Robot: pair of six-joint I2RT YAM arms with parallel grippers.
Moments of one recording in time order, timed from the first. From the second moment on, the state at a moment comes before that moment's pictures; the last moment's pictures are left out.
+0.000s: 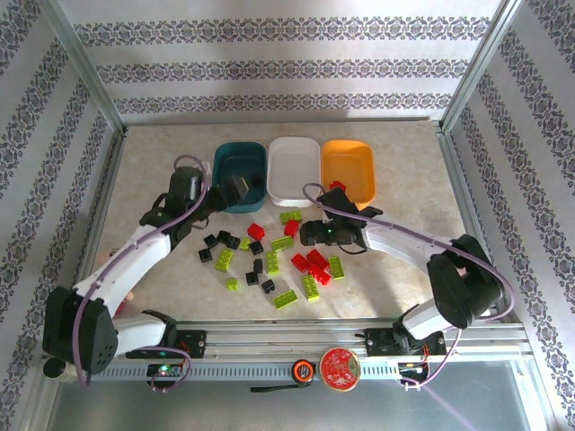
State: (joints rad) left arm -0.30 1.19 0.82 -0.24 0.15 -0.72; right arm 0.59 1.52 0.89 -0.45 -0.08 0.50
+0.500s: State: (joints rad) left arm -0.30 1.04 0.65 -0.24 0.14 -0.72; right arm 0.61 1.72 1.00 -0.42 -0.02 0.49
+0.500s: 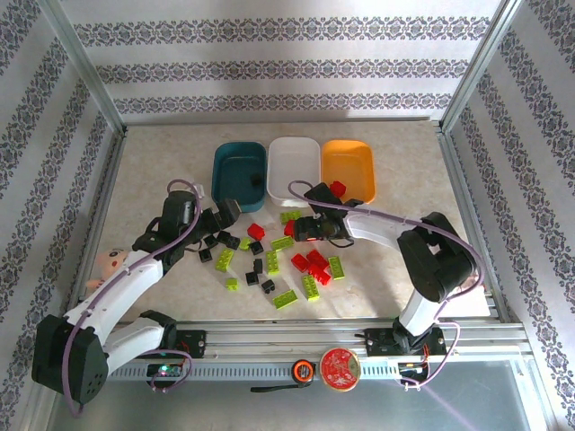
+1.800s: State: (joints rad) left arm -0.30 1.04 0.64 -0.24 0.08 -0.72; right arm 0.31 1.58 1.20 -0.45 0.00 0.44
